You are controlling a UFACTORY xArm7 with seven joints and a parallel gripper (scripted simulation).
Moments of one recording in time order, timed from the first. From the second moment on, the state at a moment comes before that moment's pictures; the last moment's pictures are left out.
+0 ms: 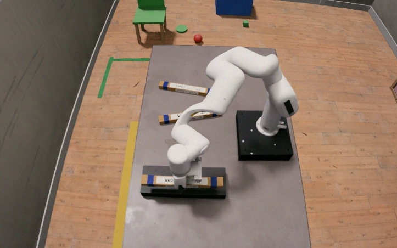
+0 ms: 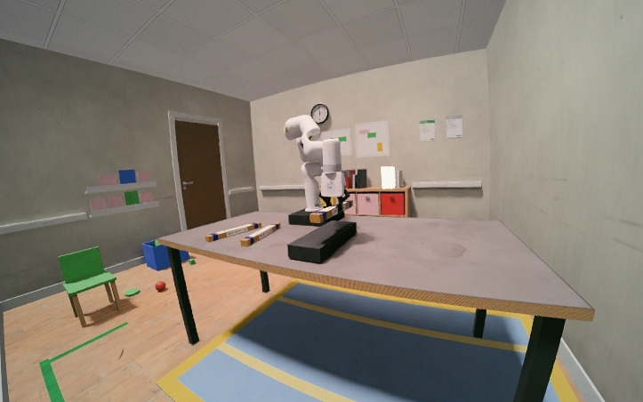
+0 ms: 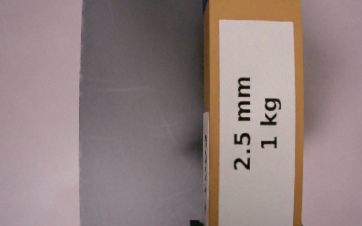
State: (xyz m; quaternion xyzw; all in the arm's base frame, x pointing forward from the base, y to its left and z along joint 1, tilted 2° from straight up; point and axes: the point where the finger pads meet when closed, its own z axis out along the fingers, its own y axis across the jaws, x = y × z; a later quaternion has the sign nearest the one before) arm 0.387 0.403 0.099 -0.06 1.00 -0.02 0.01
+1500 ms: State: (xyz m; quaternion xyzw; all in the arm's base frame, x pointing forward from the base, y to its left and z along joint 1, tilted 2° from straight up) arm 0.388 0.402 0.060 -0.06 1.00 -0.02 0.01
